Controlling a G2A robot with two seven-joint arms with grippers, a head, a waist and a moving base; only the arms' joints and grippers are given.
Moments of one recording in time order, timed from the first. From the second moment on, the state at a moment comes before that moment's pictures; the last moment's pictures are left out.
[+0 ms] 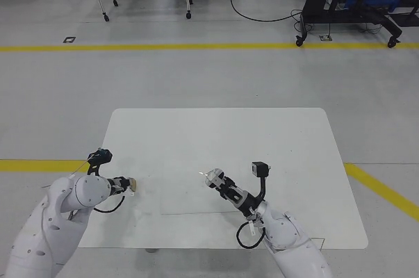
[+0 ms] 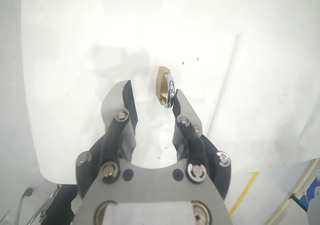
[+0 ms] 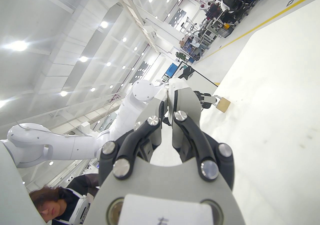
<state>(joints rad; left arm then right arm) 1.05 -1.01 -1.26 -1.51 0.71 0.38 -1.04 -1.26 -1.30 1.12 -1.44 -0.07 -0.71 0.34</state>
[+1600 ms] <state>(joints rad) 1.17 -1.03 -1.35 -1.60 0.00 -0.14 -0.94 -1.24 -1.30 1.13 -1.44 0.04 -0.73 0.39</state>
